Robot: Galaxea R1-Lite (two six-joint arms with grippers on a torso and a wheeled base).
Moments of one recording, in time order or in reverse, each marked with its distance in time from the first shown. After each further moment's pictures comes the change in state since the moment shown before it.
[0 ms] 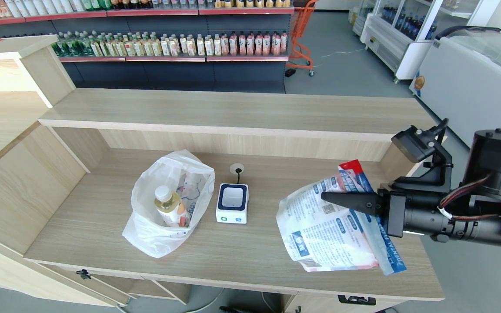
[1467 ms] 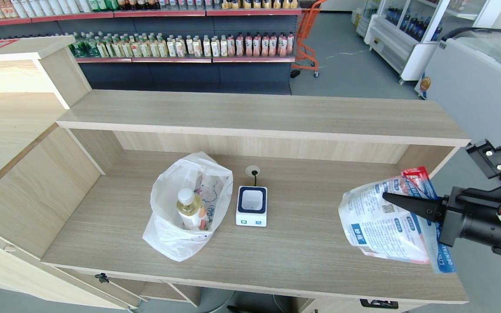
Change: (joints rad) left arm 0.000 0.000 0.000 0.000 -0.001 0.007; right arm -0.295 -0.141 0.173 0.001 -0.048 -0.254
